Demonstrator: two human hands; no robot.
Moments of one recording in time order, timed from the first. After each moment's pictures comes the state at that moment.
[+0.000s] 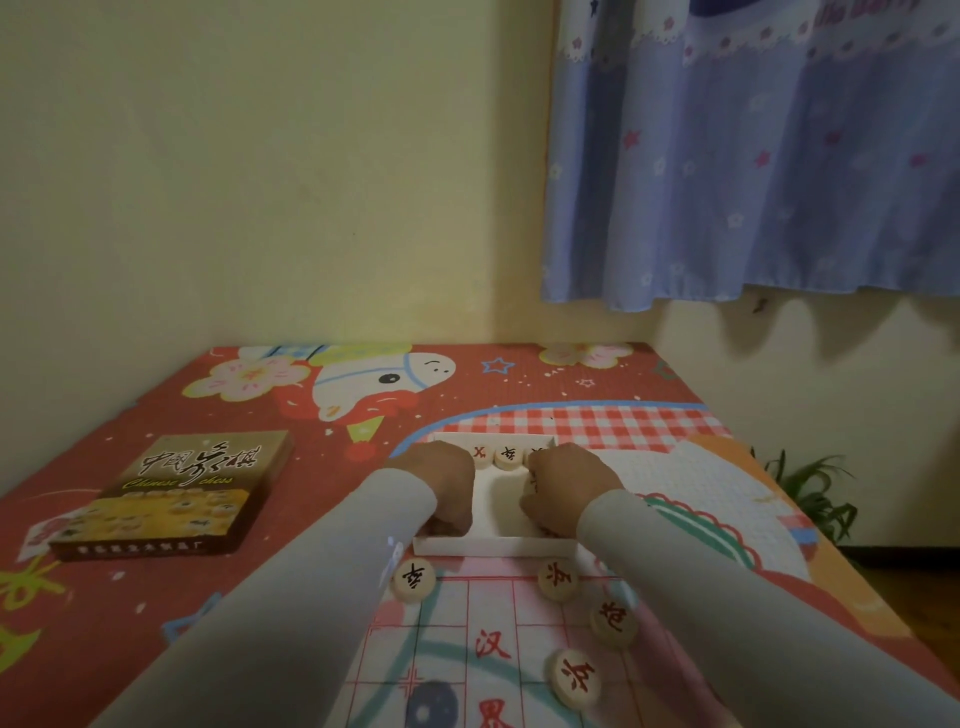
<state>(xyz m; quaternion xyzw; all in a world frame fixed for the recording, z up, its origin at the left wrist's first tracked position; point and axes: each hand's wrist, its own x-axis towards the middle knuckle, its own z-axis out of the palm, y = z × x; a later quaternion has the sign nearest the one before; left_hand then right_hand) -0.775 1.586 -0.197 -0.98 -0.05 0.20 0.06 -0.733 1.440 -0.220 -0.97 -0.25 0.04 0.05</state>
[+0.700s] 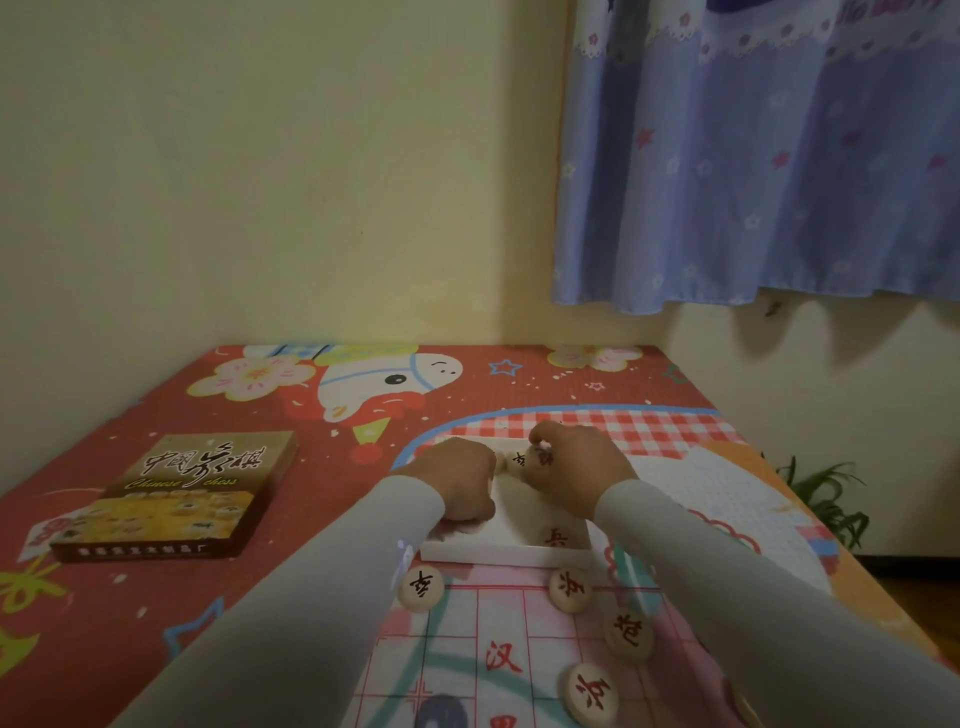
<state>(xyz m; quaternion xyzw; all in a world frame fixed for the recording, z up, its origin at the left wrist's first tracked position) -0.771 1.591 -0.205 -0.99 -0.05 0.12 -0.10 -0.719 1.444 -0.215 -0.96 -0.23 -0.01 0.17</state>
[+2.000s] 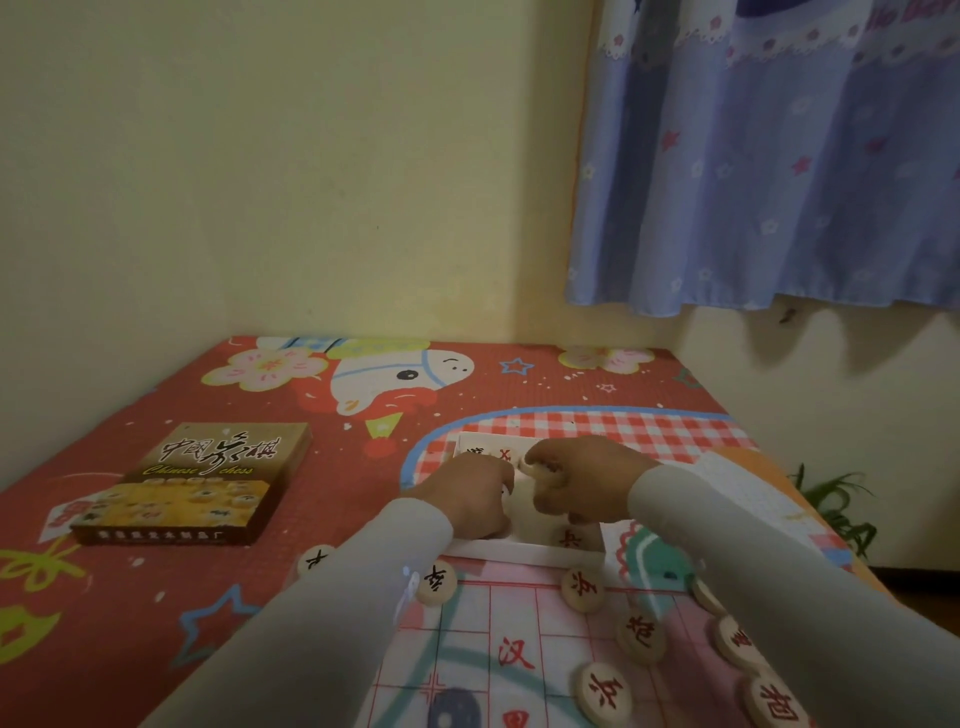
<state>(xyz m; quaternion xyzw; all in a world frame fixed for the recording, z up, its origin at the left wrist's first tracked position) -0.782 1.590 -0.222 -0.99 0.00 0.06 -0.14 -0.736 1.439 -0.183 -0.93 -0.28 0.18 0.13</state>
